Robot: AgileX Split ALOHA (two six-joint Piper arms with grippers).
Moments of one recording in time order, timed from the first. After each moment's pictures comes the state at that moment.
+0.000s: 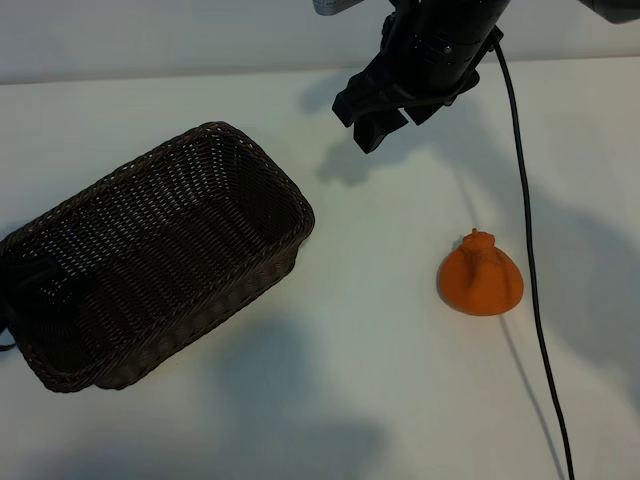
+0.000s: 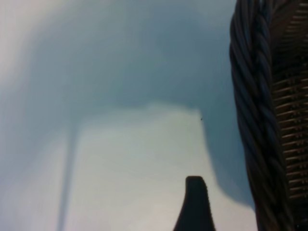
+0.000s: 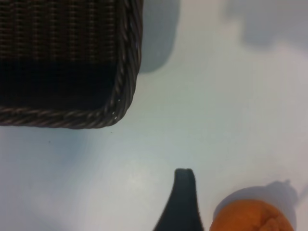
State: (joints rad) left arm -0.04 1.19 -0.55 0.15 0.61 -0.67; right arm 0.40 1.96 -1.84 0.18 1.21 -0.13
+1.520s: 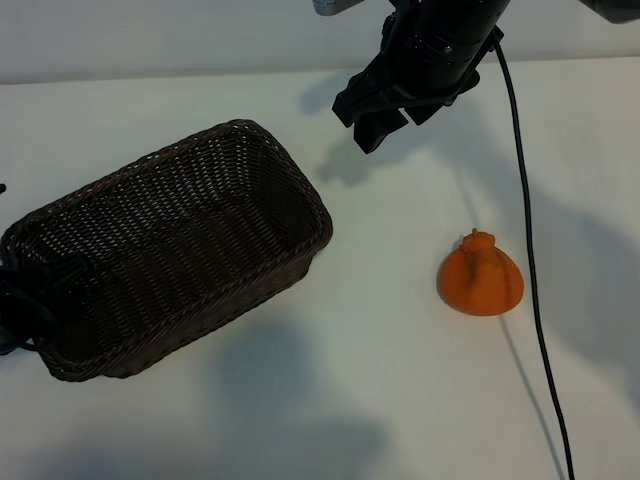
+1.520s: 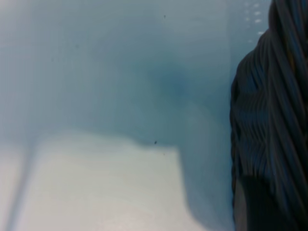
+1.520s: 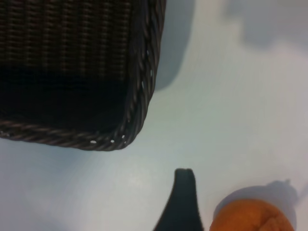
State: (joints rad) left arm -0.04 1.29 -0.46 0.04 0.31 -0.63; right arm 0.40 1.96 -1.84 0.18 1.21 -0.13
